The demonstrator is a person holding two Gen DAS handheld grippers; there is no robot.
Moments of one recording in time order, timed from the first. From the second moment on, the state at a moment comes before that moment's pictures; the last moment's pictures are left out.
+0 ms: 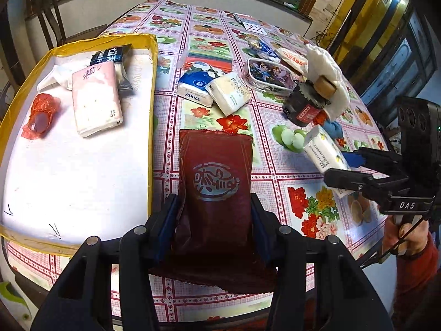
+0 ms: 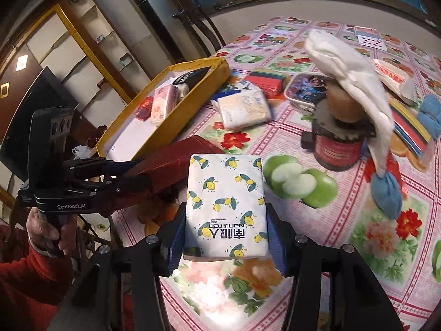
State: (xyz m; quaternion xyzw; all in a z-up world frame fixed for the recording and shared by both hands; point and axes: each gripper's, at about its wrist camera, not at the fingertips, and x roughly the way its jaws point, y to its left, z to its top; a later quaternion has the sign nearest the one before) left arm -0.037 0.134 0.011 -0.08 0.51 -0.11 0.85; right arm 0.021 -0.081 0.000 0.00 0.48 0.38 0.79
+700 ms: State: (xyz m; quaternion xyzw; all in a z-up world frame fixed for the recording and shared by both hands) left arm -0.031 0.201 0.082 -0.13 0.41 -0.06 0.90; right arm 0.040 -0.037 0.039 0.03 0.45 0.40 0.80
